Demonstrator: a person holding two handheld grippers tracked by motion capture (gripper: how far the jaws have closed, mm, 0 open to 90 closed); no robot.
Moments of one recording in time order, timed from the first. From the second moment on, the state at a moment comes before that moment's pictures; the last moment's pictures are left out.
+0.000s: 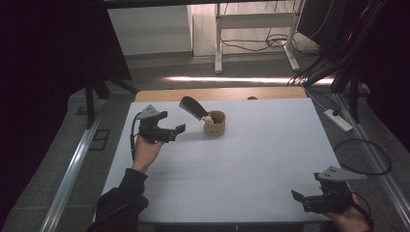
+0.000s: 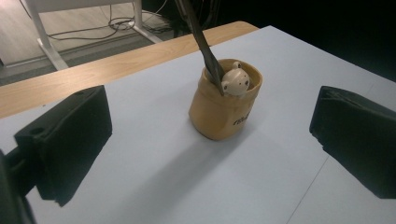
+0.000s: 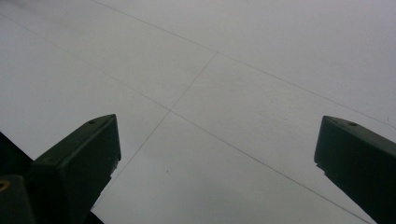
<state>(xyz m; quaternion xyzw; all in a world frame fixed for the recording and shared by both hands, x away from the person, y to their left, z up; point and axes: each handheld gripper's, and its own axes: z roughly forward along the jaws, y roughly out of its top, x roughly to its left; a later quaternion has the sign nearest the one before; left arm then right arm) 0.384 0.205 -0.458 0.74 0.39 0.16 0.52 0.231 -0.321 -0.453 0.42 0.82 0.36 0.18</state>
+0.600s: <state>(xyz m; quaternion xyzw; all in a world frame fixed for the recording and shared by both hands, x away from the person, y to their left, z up) 0.361 0.214 -0.461 0.75 0.40 0.15 0.51 0.230 -0.321 -0.453 0.42 0.81 0.36 0.18</state>
